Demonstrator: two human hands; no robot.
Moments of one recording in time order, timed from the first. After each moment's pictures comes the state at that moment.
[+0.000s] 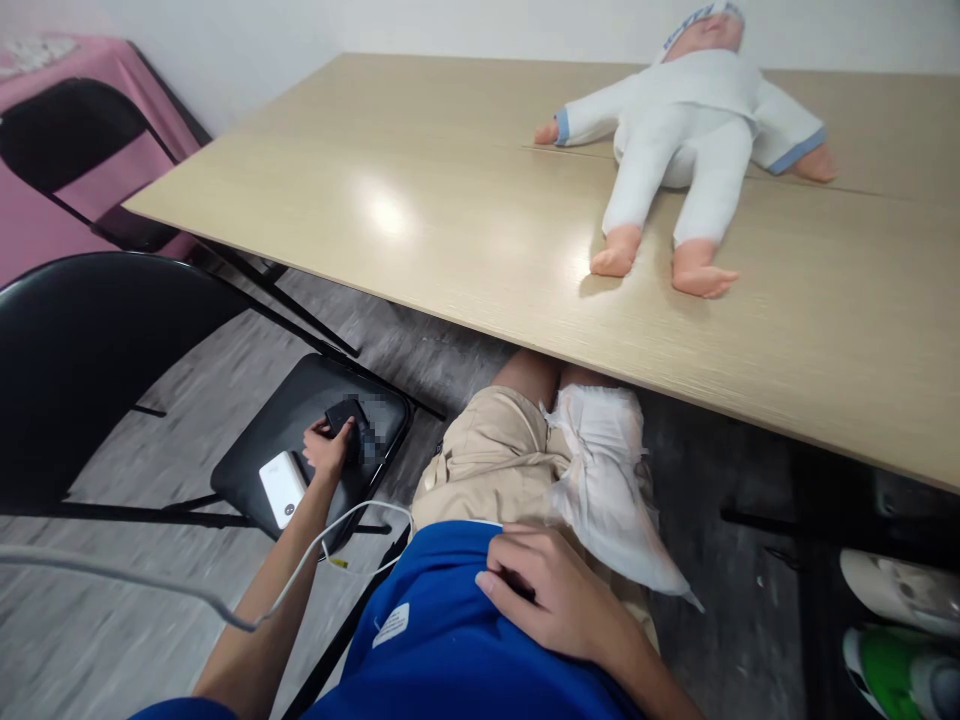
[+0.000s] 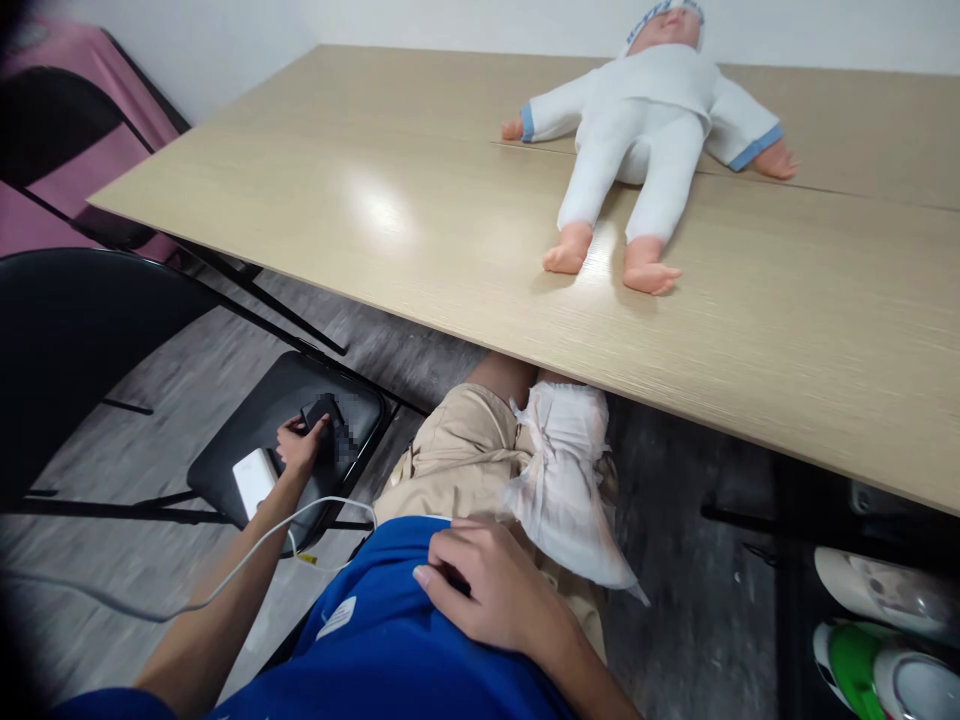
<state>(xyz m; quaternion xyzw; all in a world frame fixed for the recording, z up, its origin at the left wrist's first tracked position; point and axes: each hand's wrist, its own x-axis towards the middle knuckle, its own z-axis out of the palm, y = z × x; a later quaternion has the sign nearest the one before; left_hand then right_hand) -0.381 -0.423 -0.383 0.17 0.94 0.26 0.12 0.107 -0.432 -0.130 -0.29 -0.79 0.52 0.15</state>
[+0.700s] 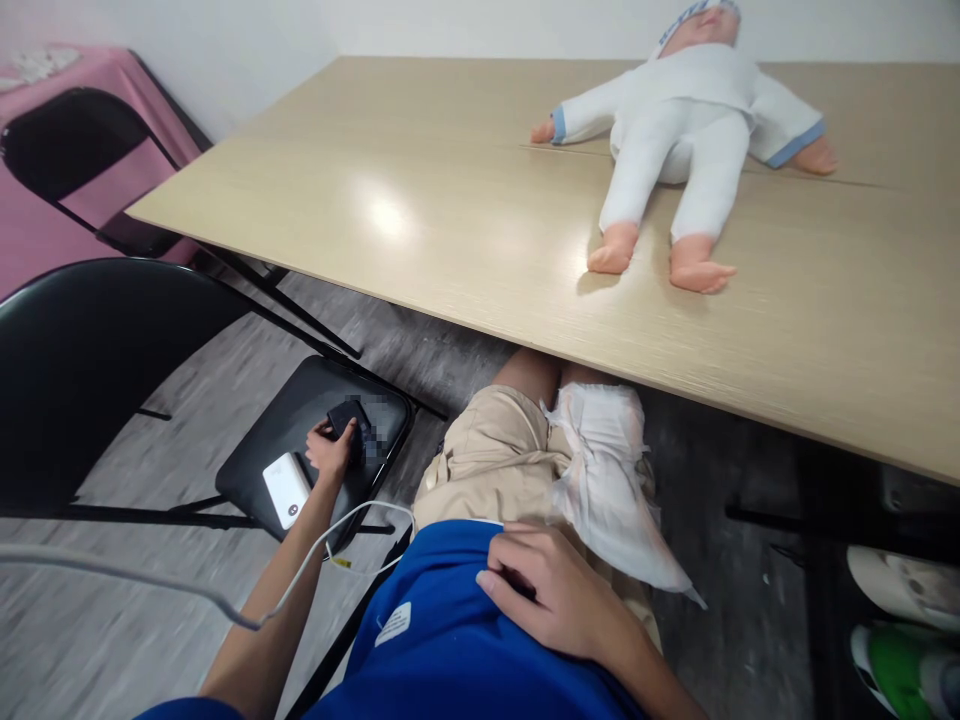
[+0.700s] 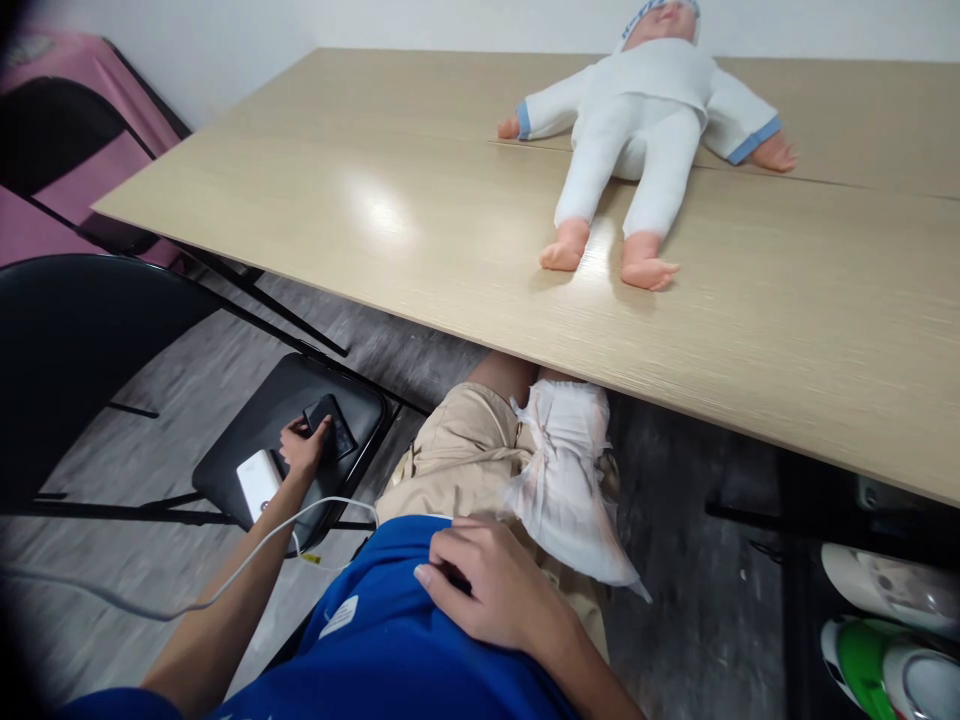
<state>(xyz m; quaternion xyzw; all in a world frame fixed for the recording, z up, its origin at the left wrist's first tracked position) -0.379 -0.425 -0.382 0.18 0.94 0.26 0.11 0.108 -0.433 -0.132 -0.29 -0.80 0.51 0.15</state>
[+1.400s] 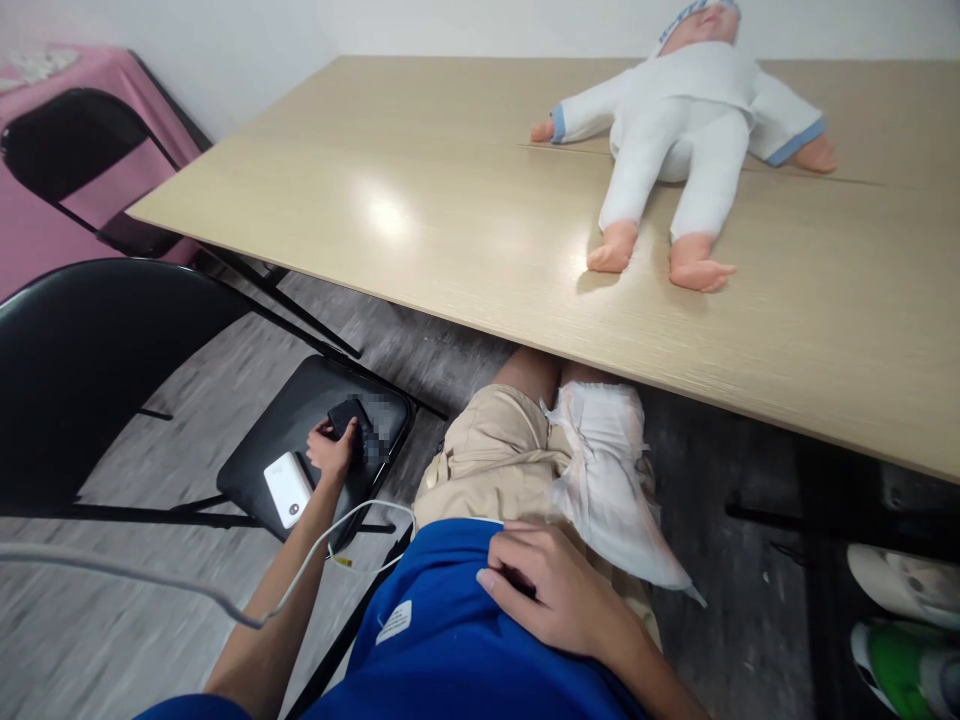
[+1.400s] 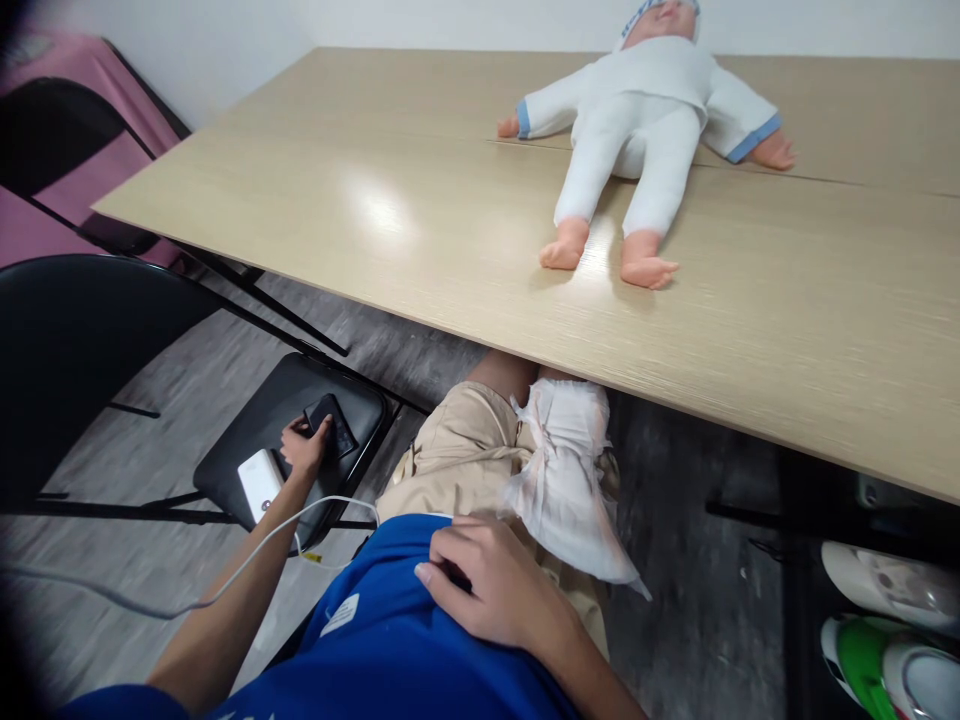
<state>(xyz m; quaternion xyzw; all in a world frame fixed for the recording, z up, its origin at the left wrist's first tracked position) -0.372 -0.425 -0.377 0.19 0.94 0.25 0.10 0.108 -0.434 -0.133 -0.28 -0.79 0.52 0.15</state>
